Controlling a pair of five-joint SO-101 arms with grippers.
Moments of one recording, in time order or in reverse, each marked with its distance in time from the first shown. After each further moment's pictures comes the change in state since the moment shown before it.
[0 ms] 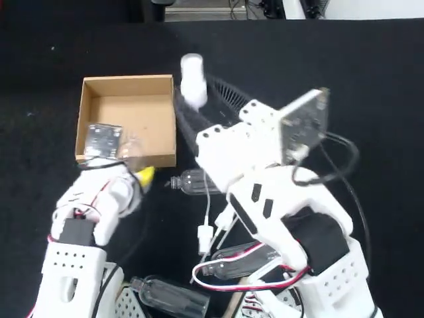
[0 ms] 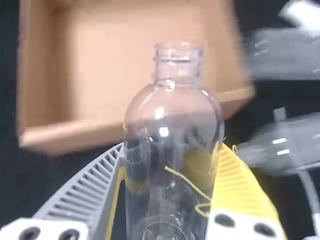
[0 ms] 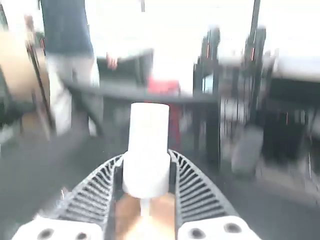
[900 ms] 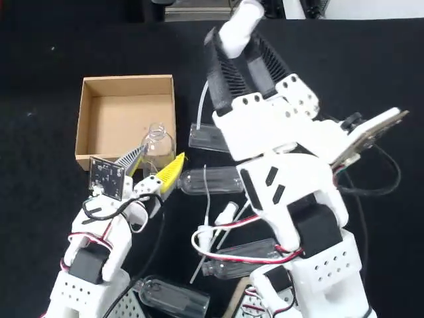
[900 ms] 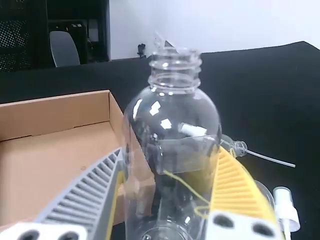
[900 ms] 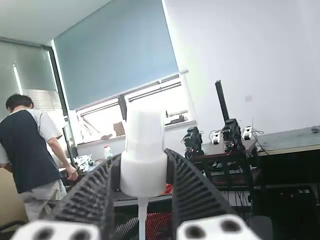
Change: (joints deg) left arm 13.6 -30.5 16.4 -14.8 7.8; right arm 7.9 -0.2 7.1 -26.5 -12.6
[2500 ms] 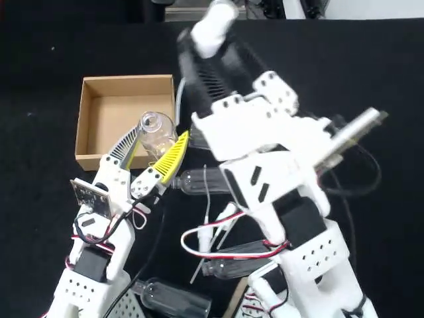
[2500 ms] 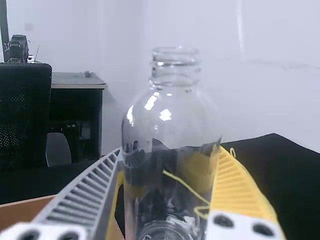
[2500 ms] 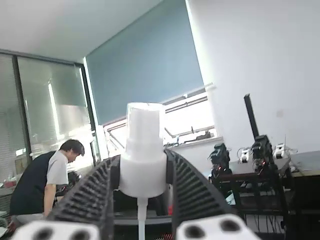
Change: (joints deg) left arm 1.3 0.3 4.9 -28.5 0.4; right arm -2.4 3.2 3.0 -12.9 -0.1
